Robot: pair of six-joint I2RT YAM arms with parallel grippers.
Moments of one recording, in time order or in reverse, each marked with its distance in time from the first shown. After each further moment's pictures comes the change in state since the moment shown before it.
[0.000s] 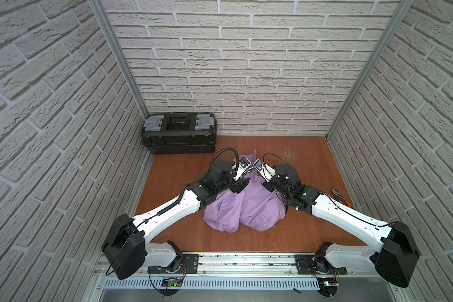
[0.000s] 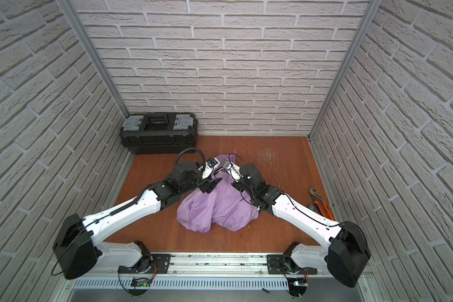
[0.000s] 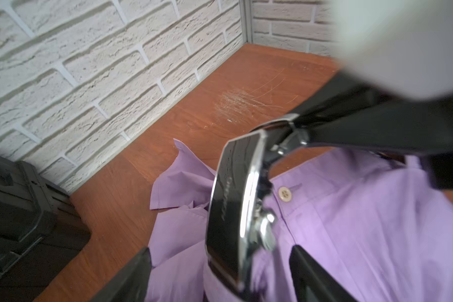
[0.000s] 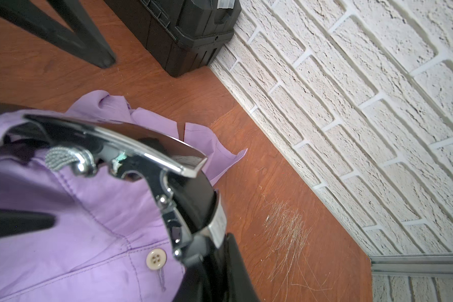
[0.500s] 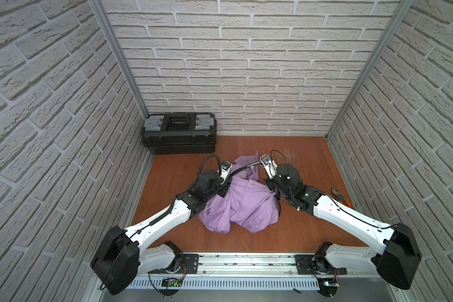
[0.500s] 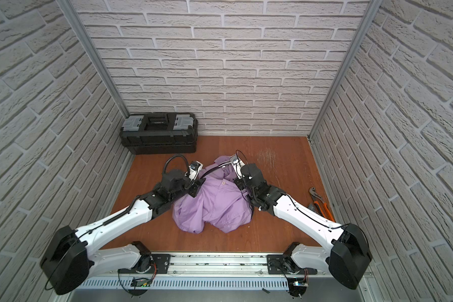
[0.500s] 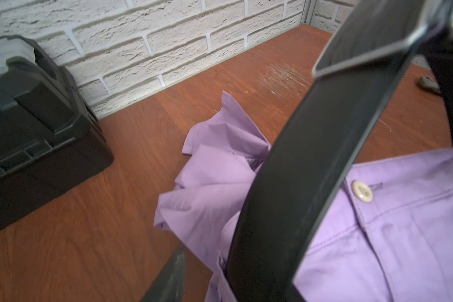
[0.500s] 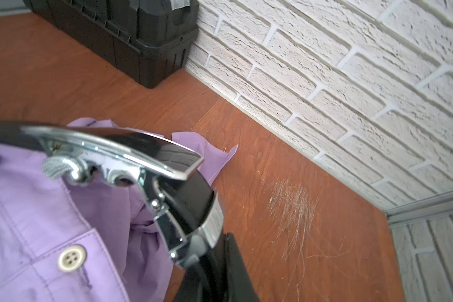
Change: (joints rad) left arm 0.110 -0.240 -0.328 0.080 -0.037 -0.205; right arm -0.015 -0.026 0.000 -0.005 0.086 0.253
